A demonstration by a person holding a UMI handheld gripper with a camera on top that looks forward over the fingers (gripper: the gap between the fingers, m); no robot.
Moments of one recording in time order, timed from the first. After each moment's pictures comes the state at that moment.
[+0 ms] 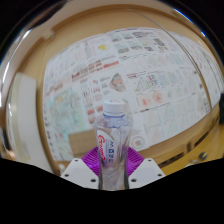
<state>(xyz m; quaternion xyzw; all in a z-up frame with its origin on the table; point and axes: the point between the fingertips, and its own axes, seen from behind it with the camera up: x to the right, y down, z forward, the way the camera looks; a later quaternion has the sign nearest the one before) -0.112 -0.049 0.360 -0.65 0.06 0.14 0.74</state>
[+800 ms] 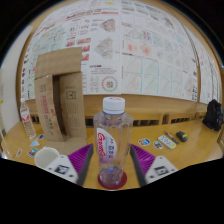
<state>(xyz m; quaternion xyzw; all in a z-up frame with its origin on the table) -0.026 -0.032 0.108 -0.81 0.03 -0.04 0.58</state>
